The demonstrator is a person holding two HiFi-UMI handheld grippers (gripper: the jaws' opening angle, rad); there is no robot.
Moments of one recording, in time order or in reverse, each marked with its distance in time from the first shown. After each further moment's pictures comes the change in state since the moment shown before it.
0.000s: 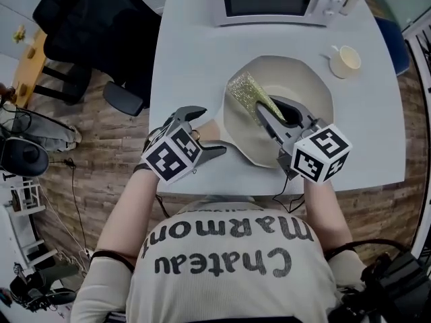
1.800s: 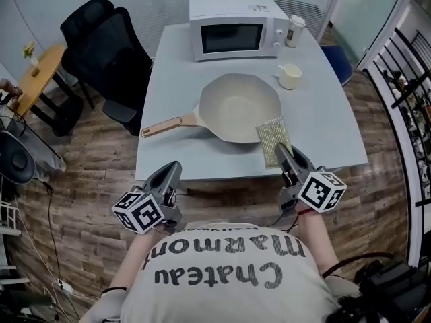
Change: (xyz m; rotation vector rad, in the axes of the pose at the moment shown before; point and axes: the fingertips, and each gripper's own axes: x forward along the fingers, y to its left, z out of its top) left arm -0.134 -0.140 -0.041 -0.821 -0.948 0.184; right arm -0.235 0.055 -0.047 0.278 -0.231 -0.273
